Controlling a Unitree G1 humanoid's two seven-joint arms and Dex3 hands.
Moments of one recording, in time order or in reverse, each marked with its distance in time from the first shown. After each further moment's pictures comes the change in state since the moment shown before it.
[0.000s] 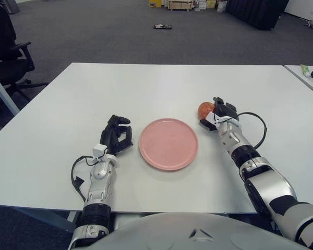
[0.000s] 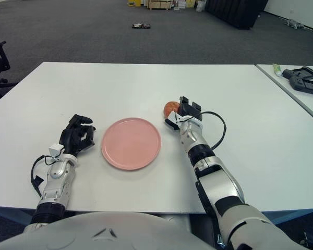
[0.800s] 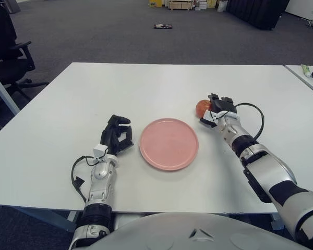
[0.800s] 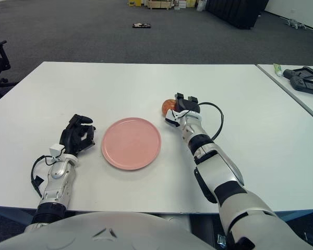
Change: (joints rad) left arm -0.001 -0.008 0.003 0.006 0.001 -0.011 0.010; right arm -0.137 -0.030 0.148 0.203 -0.061 -0.105 -0.030
